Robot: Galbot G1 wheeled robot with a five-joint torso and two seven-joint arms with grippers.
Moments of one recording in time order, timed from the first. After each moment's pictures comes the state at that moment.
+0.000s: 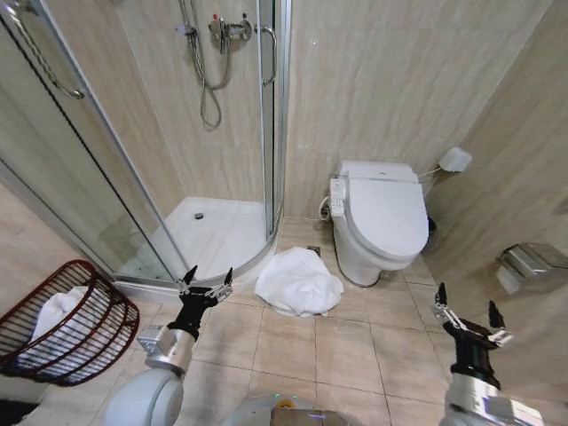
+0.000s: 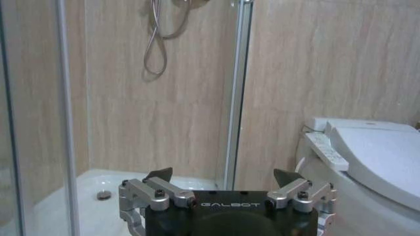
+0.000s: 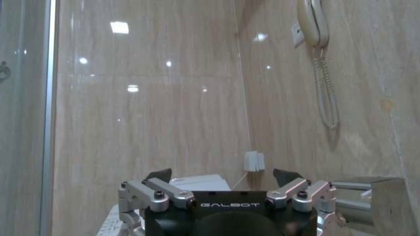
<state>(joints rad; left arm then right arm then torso) 1.77 -1.49 -0.64 -2.46 -0.19 0.25 0.09 -1.81 1.61 0.93 2.21 0.35 0.37 0.01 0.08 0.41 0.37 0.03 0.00</state>
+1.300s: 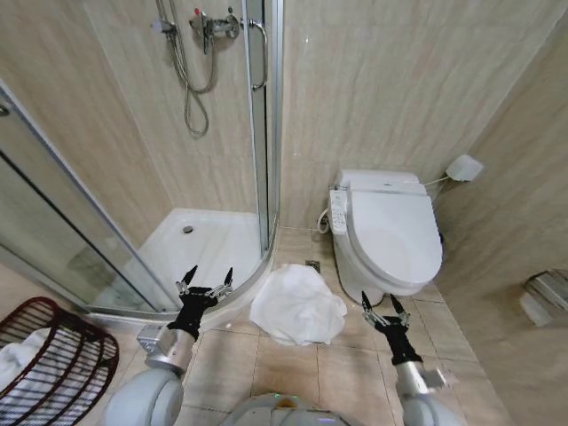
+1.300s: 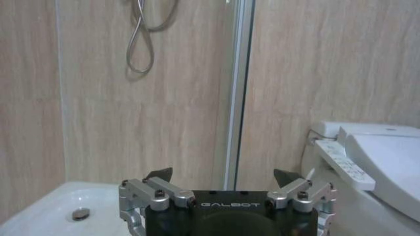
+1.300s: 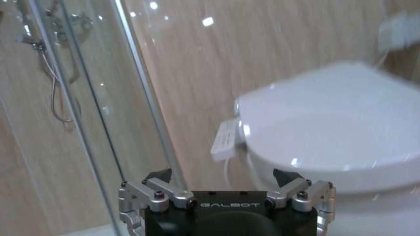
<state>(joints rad) 1.77 -1.49 -0.64 -2.46 -0.19 0.25 0.09 -1.62 1.52 0.78 1.93 0.51 0.11 -0.38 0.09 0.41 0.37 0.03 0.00</state>
